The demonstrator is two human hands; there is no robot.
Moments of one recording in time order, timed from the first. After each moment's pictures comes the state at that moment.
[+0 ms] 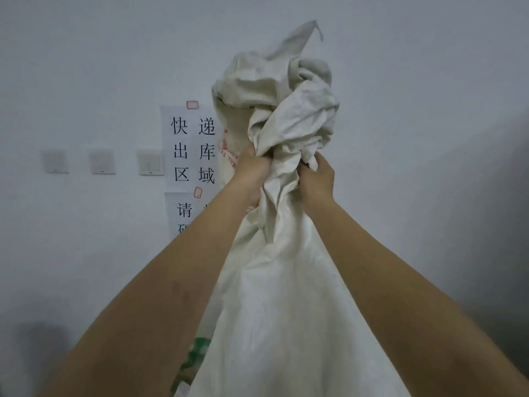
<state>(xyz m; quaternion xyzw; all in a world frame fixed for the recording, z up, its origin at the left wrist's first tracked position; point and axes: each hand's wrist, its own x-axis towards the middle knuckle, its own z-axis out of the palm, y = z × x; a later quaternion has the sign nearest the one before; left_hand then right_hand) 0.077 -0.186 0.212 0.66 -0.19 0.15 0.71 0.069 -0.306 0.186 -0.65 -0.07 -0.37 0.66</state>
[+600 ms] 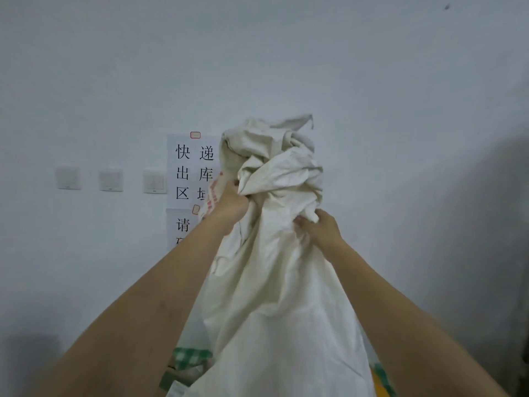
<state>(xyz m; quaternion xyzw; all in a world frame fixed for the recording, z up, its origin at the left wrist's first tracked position) 0.017 -0.160 0.198 0.76 -0.16 0.18 0.60 -0.008 -0.354 0.152 -0.79 0.01 -0.25 0.57</state>
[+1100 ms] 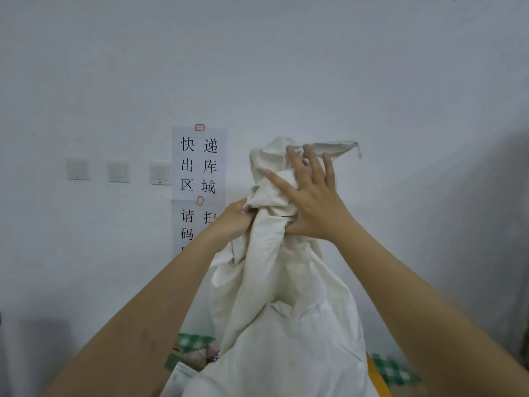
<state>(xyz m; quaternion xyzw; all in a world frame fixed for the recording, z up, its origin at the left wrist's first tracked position) -0.020 -0.153 0.162 0.81 -0.18 0.09 0.54 -0.045 -0.343 0.186 -0.79 -0.23 -0.55 -0.15</state>
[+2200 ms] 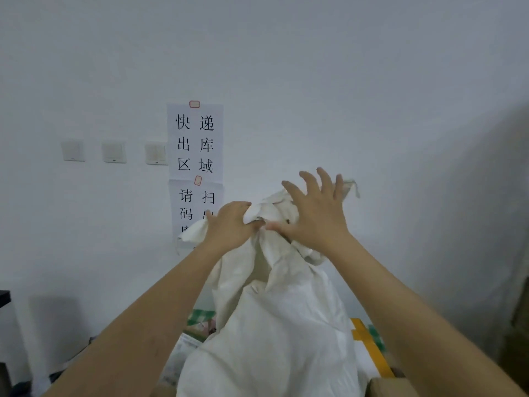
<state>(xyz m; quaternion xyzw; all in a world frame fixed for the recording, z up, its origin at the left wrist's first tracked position) -0.035 -0.156 0.109 0.91 -0.17 0.26 0.27 -0.083 -0.334 0.132 -0.92 -0.08 -0.39 -0.02</state>
